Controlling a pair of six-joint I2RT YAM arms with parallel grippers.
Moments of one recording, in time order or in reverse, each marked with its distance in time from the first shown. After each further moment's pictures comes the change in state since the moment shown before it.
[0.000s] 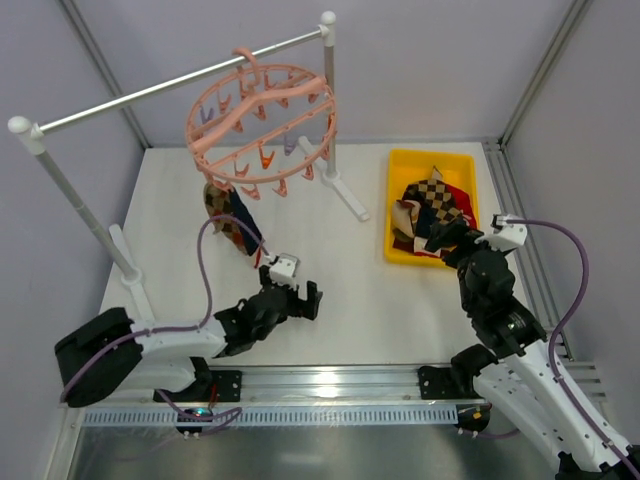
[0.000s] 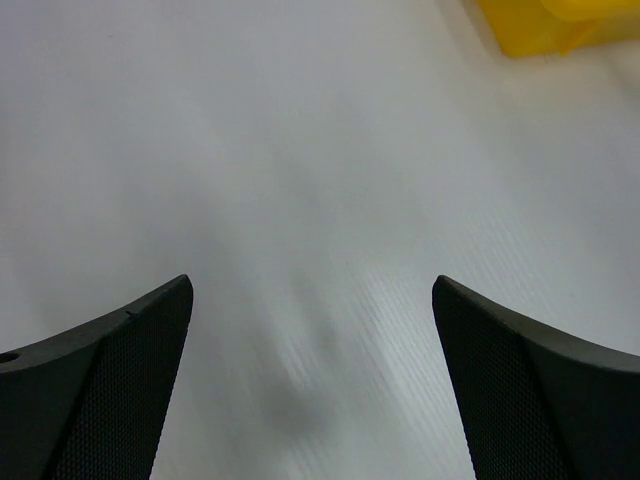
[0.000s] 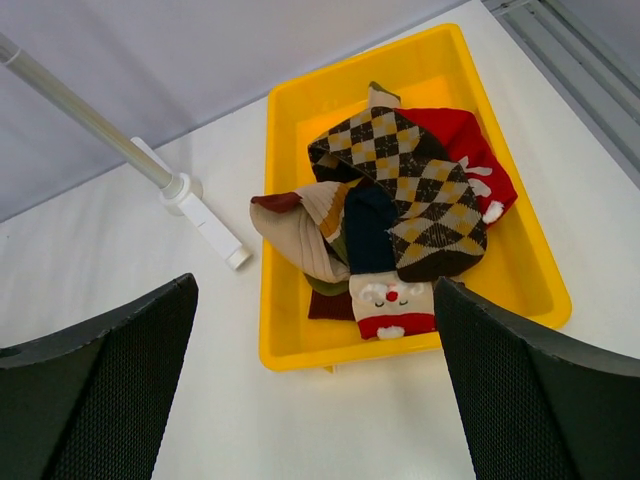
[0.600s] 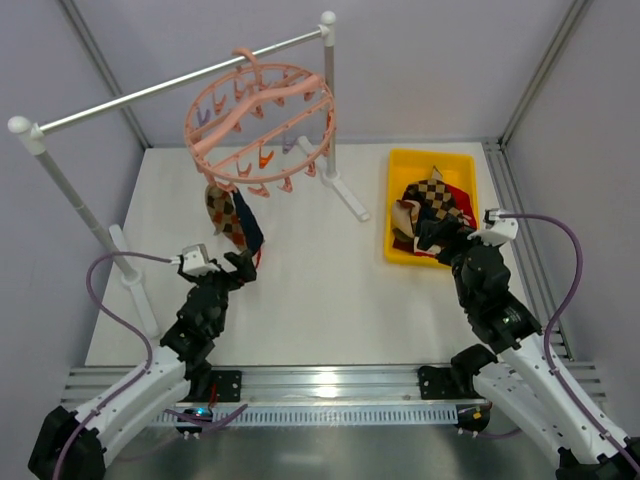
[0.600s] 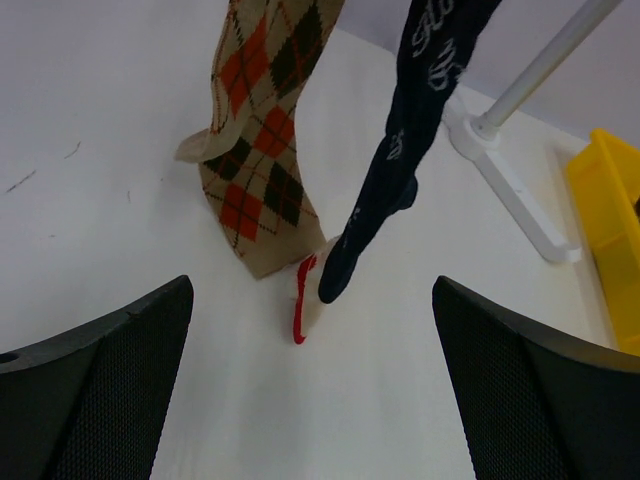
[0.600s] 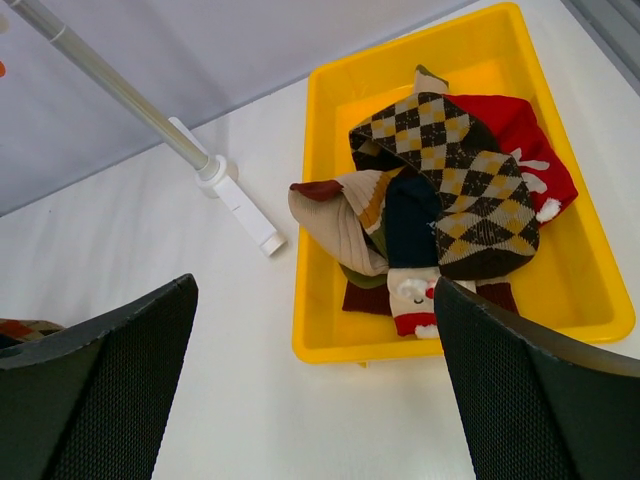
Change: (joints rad) left arm 0.446 -0.688 -0.219 -0.105 -0.175 -0.053; right arm 0.000 0.048 -0.002 0.055 -0.089 0.023
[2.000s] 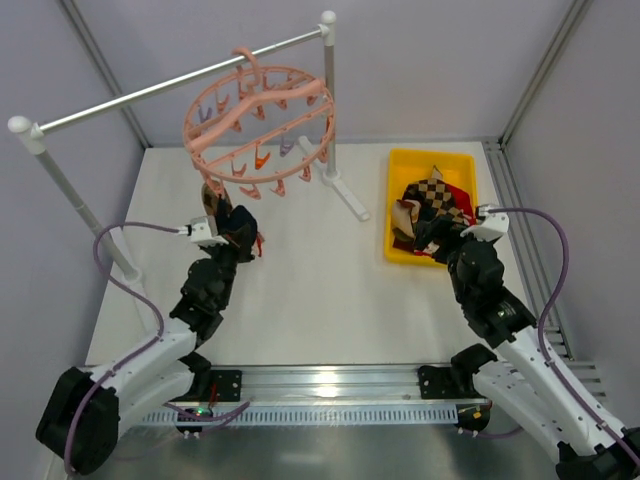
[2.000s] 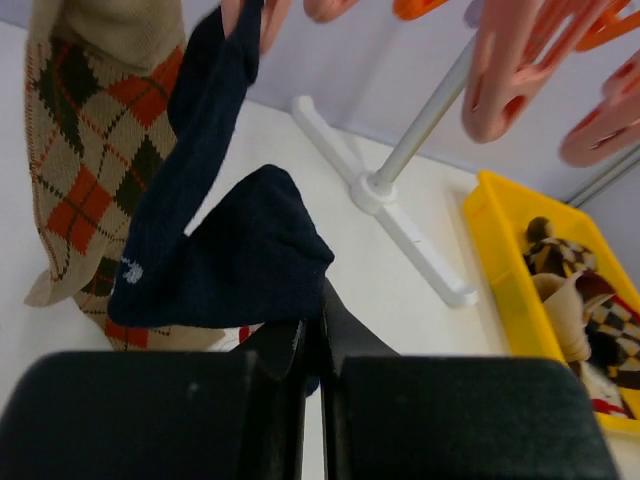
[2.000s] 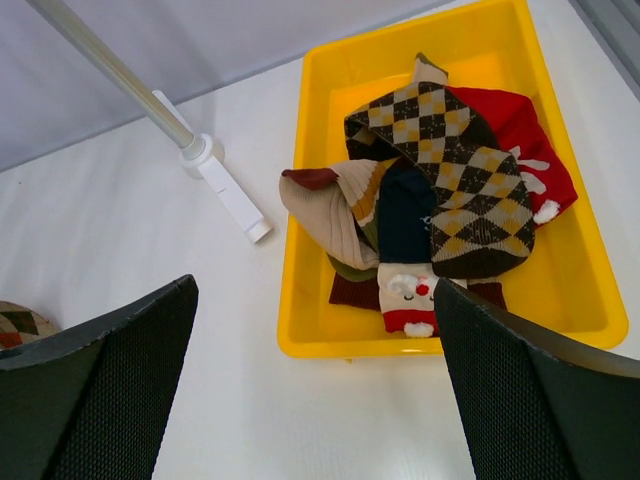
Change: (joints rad) left arm 0.084 0.367 0.176 0.304 0.214 0.044; right arm 0.000 0.041 0.000 0.011 -0.019 -0.055
